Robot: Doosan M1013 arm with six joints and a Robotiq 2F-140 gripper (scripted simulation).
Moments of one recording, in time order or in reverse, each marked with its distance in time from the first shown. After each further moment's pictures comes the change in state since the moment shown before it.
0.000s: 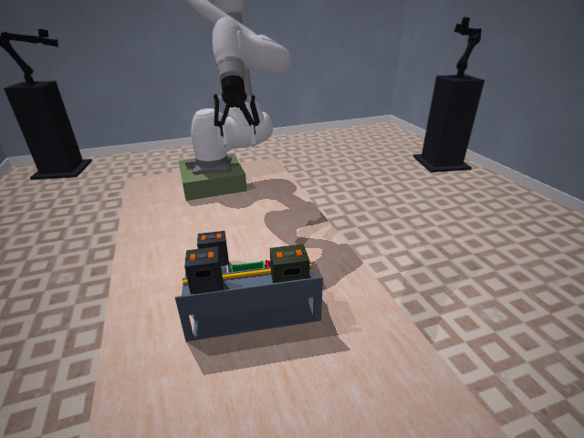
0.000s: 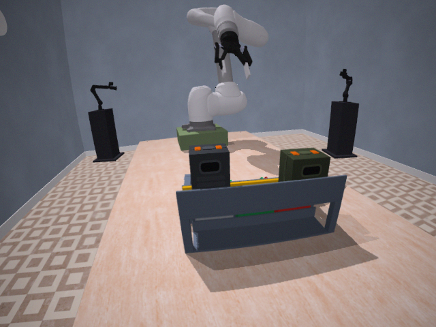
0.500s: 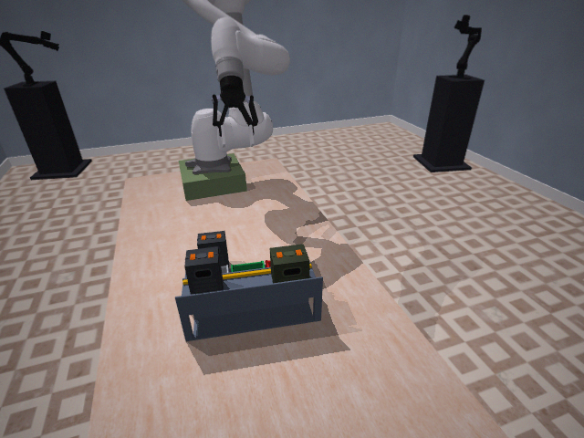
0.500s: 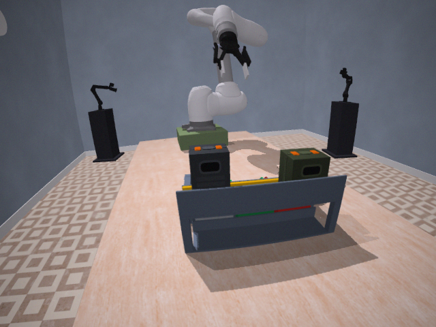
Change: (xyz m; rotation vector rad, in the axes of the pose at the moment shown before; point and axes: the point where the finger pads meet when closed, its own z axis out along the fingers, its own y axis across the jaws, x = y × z) arm -0.003 0.004 -0.001 0.000 0.000 0.000
